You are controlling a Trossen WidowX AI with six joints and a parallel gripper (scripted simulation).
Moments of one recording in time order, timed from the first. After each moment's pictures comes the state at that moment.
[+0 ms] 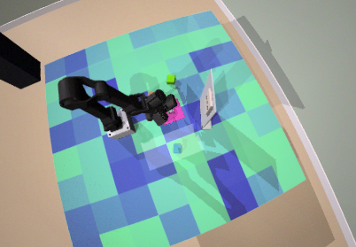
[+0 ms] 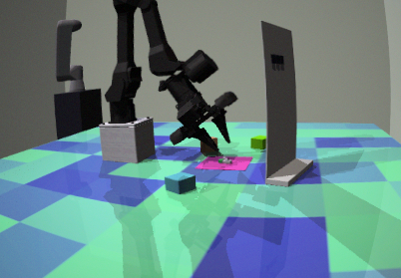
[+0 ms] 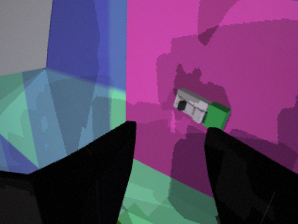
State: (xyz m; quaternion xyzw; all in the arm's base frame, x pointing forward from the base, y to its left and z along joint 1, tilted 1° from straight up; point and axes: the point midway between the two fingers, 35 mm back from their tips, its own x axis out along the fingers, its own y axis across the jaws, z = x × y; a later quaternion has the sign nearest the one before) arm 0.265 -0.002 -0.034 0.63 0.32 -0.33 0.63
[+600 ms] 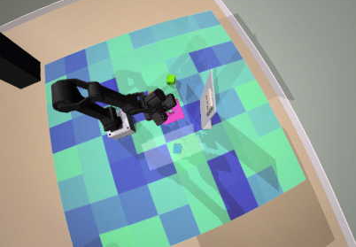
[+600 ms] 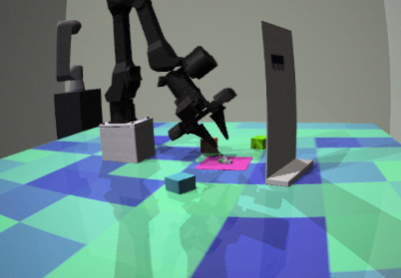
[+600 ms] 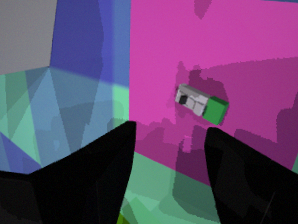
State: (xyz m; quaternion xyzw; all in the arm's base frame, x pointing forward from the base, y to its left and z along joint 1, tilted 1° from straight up) arm 0.261 -0.002 -0.024 0.63 0.33 -0.33 0.62
